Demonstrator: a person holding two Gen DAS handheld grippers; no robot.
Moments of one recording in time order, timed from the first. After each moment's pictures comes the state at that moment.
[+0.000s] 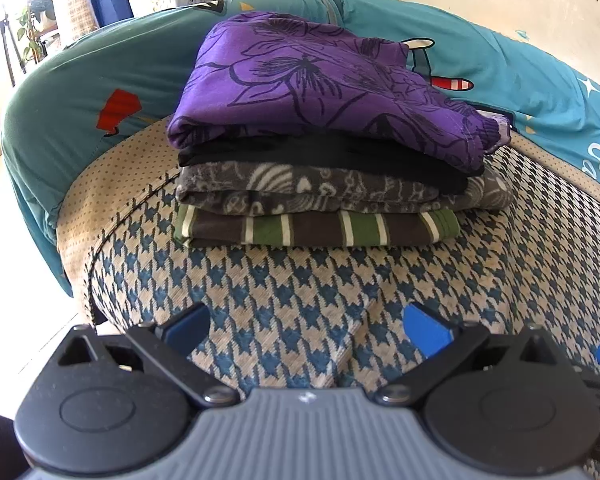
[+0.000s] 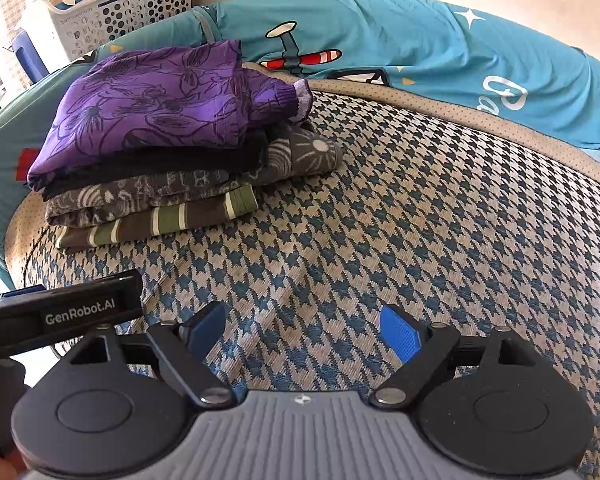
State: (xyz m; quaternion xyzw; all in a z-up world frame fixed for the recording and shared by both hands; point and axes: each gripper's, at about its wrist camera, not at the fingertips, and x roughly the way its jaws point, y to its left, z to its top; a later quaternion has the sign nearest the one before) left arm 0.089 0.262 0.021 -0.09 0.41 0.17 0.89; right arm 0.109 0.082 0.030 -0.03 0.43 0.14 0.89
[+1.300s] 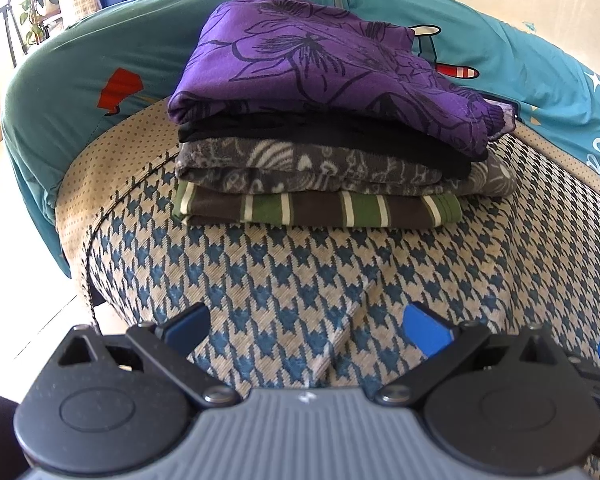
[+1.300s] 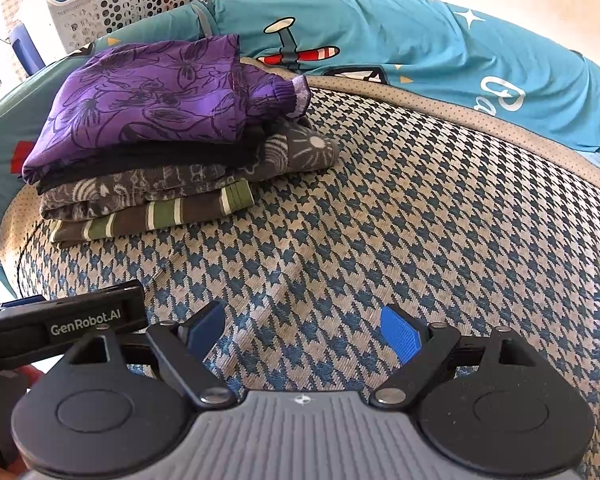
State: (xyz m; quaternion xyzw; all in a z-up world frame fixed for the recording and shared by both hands) left arm 0.088 0.262 0.017 -0.10 0.43 0.17 0.88; right arm 0.109 0.085 0.031 -0.04 0.43 0.14 0.89
